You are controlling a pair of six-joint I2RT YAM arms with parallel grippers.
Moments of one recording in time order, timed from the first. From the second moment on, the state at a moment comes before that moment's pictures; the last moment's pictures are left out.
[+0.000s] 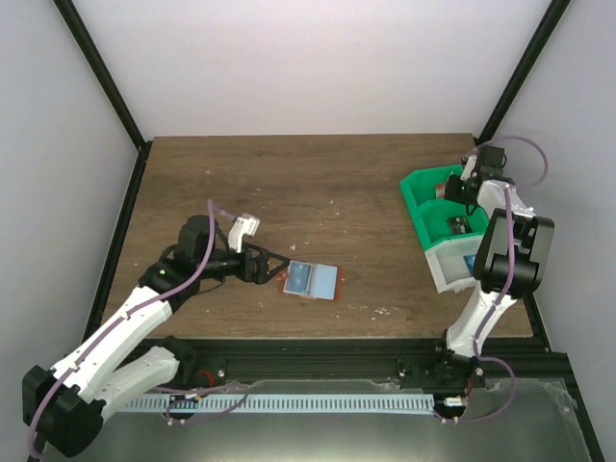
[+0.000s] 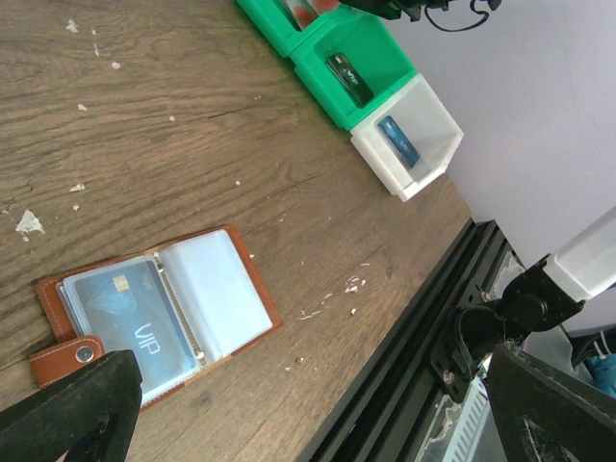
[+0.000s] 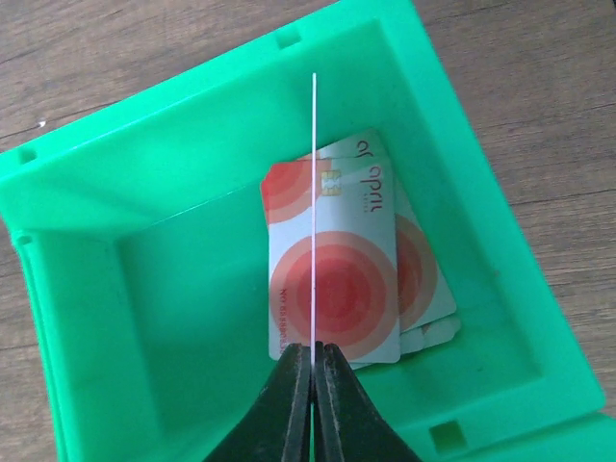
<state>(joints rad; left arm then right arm) -0.53 0.90 0.70 -0.36 0.58 -0.42 -0.26 1.87 1.35 -0.41 -0.17 0.01</state>
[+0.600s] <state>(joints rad) -0.53 0.90 0.70 -0.36 0.58 -0.42 -0.27 1.93 1.46 -0.41 -0.02 0.01</state>
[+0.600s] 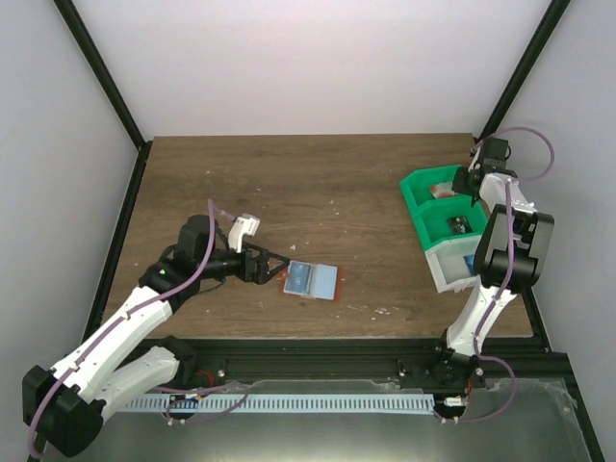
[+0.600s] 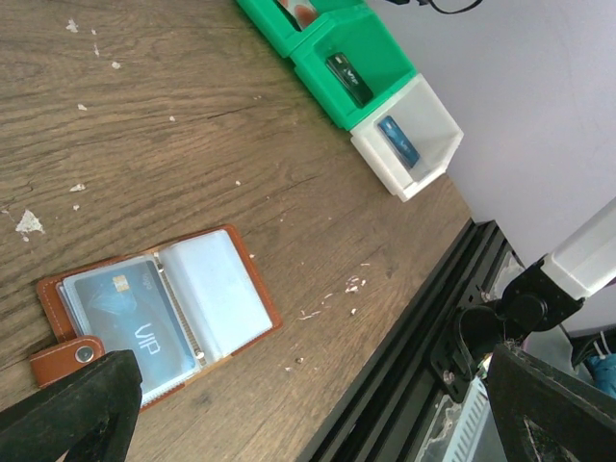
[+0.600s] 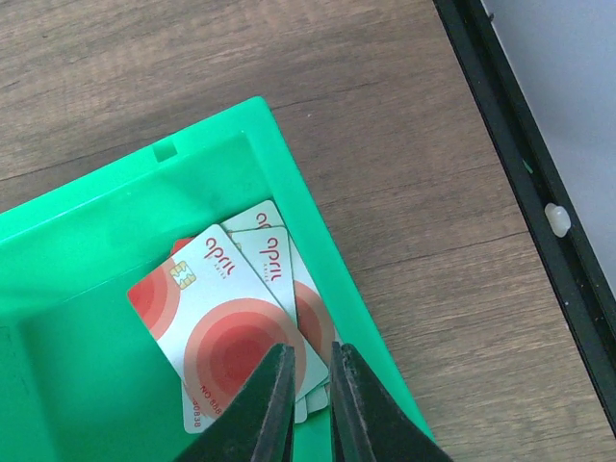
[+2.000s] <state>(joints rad) -0.52 1.43 0.55 0.02 0.54 -0.64 0.59 1.14 0.66 -0.27 -0.25 0.71</state>
